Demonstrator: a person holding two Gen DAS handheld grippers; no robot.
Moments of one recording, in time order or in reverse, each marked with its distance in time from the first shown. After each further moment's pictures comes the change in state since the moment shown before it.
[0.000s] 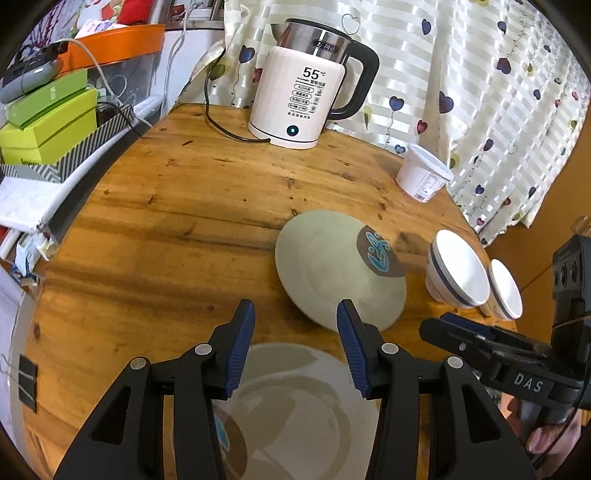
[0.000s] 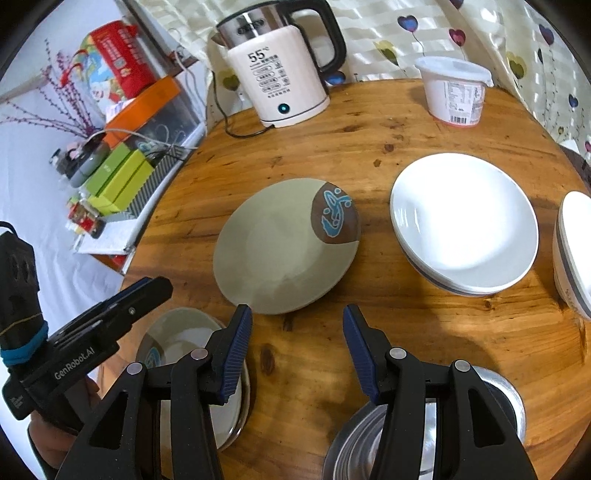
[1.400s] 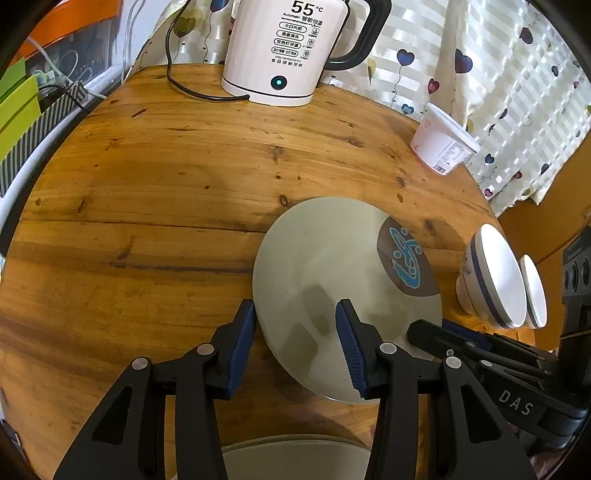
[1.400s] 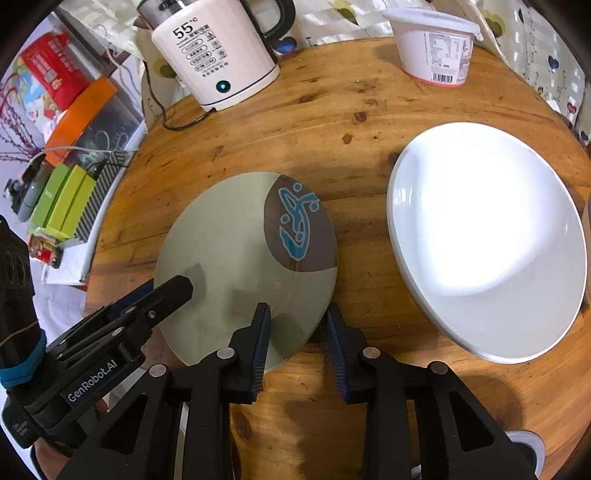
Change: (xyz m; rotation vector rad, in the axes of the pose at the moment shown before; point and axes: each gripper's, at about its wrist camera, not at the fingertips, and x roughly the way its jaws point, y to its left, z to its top) left arm 0.088 -0.004 0.034 0.032 0.177 -0.029; right arm 0.061 -0.017 0.031 0.140 0.096 -0.114
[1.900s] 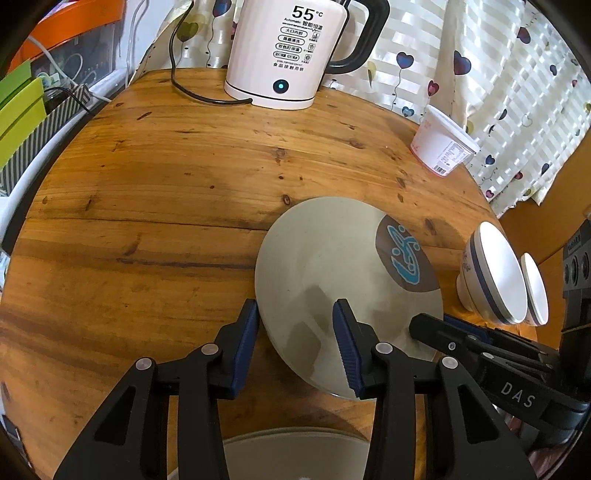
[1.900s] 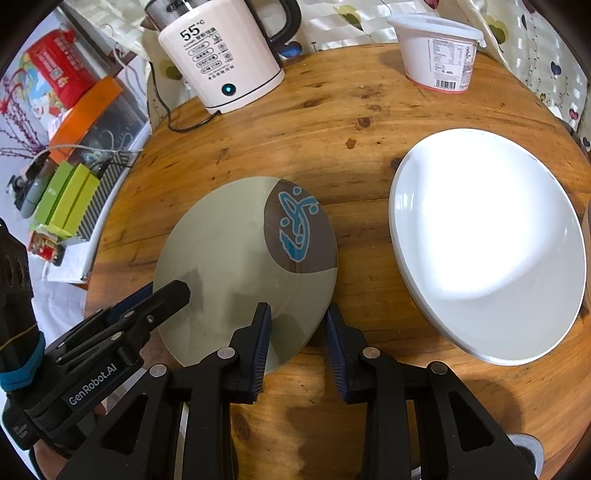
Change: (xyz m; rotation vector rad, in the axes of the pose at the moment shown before) left arm -0.006 0.001 -0.005 0.002 -0.018 0.010; right arm -0.001 0.000 0.001 -0.017 -0.018 0.013
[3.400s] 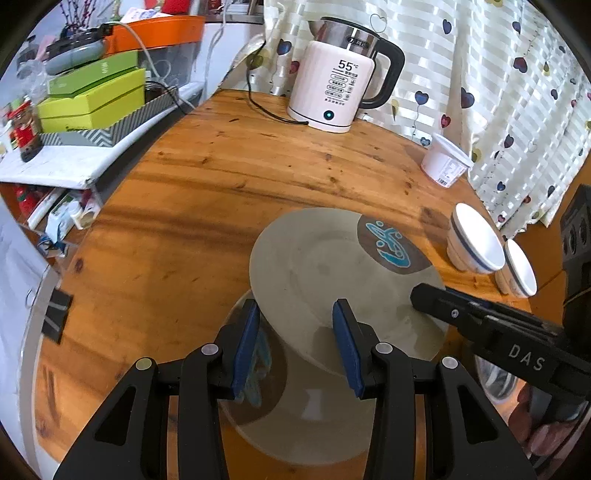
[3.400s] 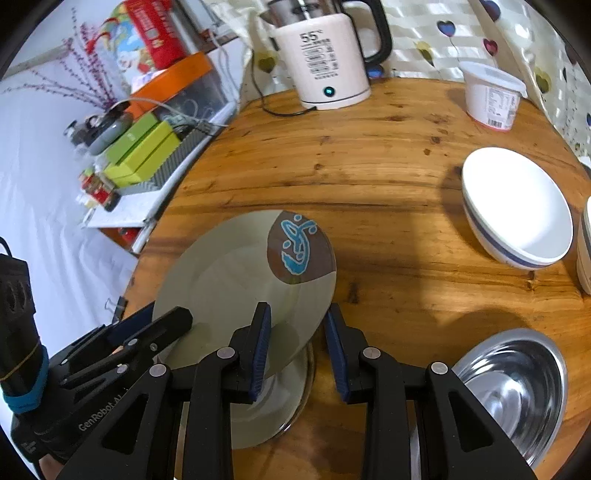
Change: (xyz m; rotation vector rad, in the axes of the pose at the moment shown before) left arm -0.103 0.015 -0.103 -0.100 -0.140 0.118; right arm -0.052 0.058 -0.071 -0.219 -0.060 0.119
